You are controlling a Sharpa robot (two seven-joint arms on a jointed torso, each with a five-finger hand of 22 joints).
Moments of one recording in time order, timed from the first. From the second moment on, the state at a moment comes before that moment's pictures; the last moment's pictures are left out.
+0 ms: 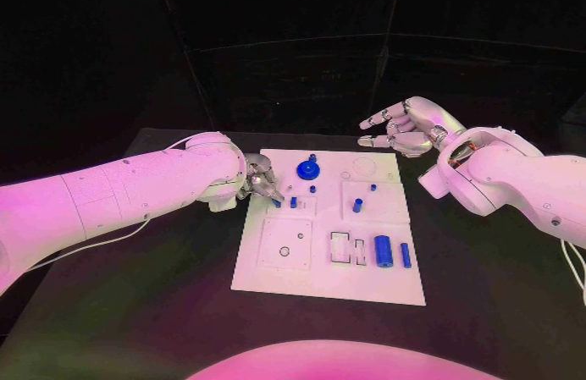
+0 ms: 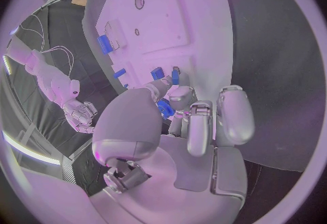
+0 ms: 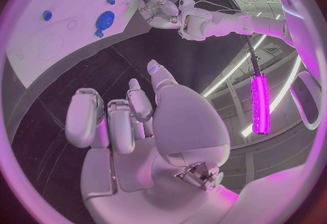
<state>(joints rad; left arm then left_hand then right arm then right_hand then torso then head) 1.20 -0.70 -0.03 1.32 -1.09 0.16 -0.49 1.16 -0.03 0.51 0.06 0.04 0.89 0.04 0.61 0.63 1.31 -0.03 1.15 0.97 1.47 -0.09 1.57 1.31 0.08 1.44 0.02 1.31 1.18 1.27 -0.81 -0.04 1.51 -0.92 -0.39 0.06 1.30 -0.01 0.01 0.00 0.30 0.93 0.16 0.08 0.07 1.34 0.06 1.21 1.21 1.47 -0.01 1.49 1.31 0.09 1.41 0.09 1.39 1.14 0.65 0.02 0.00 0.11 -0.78</state>
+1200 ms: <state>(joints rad) 1.20 -0.68 -0.03 1.31 -1.11 0.19 -0.50 1.03 -0.07 0.53 0.05 0.05 0.93 0.03 0.65 0.65 1.33 -0.04 1.16 0.97 1.47 -0.09 1.57 1.31 0.08 1.45 0.02 1.31 1.19 1.27 -0.81 -0.04 1.51 -0.92 -0.39 0.06 1.30 -0.01 0.01 0.00 0.30 0.93 0.16 0.08 0.07 1.34 0.06 1.21 1.21 1.47 -0.01 1.49 1.31 0.09 1.41 0.09 1.39 1.14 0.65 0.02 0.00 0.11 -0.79</state>
